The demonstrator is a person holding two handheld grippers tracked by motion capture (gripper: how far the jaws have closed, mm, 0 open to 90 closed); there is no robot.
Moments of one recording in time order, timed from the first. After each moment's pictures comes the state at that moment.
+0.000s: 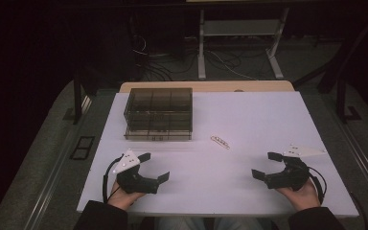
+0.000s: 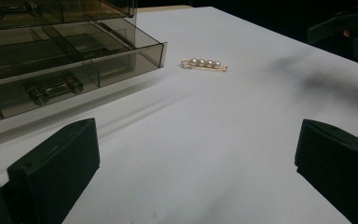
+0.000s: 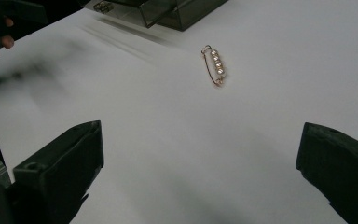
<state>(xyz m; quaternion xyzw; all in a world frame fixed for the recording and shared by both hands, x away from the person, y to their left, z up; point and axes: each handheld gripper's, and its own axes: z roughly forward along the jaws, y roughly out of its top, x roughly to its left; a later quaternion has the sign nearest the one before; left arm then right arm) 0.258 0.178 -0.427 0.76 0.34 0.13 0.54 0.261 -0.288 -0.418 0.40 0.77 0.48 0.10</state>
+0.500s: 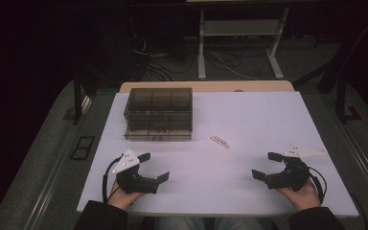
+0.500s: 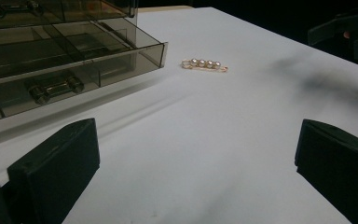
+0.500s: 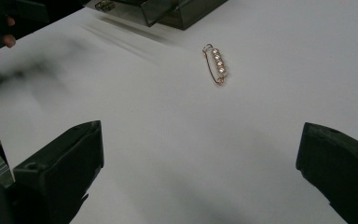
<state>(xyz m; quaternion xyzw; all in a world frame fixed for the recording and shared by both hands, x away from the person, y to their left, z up) 0.258 0.179 -0.427 0.76 0.34 0.13 0.54 0.260 -0.288 -0.418 0.40 0.77 0.48 0.09</state>
